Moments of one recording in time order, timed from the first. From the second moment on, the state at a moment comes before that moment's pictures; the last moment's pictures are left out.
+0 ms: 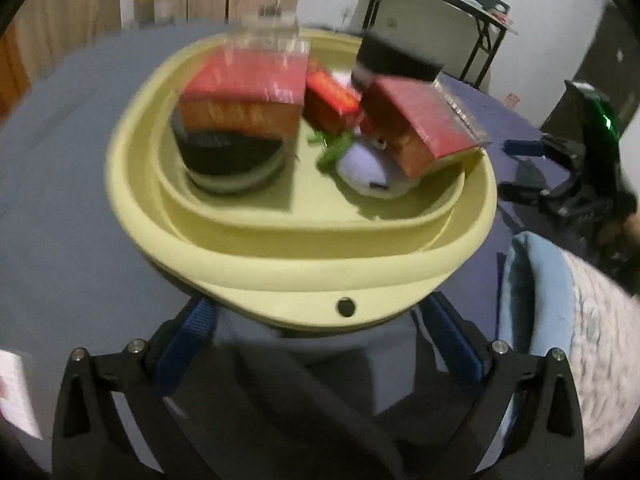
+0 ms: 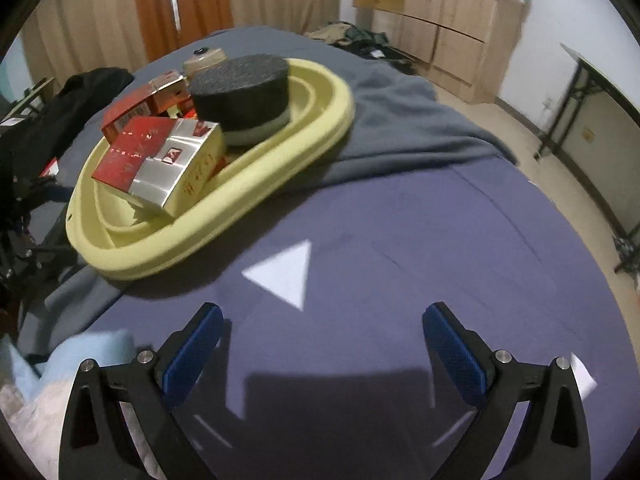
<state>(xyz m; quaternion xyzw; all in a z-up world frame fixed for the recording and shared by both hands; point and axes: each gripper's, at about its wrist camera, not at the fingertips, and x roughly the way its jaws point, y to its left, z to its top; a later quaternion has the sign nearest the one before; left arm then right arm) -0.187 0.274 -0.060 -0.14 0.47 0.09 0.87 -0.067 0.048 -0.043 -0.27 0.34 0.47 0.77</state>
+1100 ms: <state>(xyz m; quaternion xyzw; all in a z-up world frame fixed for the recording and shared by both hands) -0.168 0.247 -0.080 -0.12 0.43 0.20 0.87 -0.060 0.094 -0.076 -0.29 0.29 0.48 0.78</state>
